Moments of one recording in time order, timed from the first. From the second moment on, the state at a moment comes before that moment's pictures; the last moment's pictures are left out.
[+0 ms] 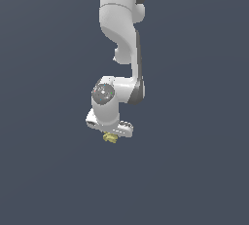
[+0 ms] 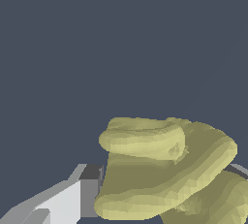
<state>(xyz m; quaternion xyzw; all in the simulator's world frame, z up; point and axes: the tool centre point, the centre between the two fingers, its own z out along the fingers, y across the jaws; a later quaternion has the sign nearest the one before) 0.051 -0.063 0.040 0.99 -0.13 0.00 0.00</state>
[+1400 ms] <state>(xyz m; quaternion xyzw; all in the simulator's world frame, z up) 0.018 -0.075 0.126 0.99 -0.13 0.00 0.00</state>
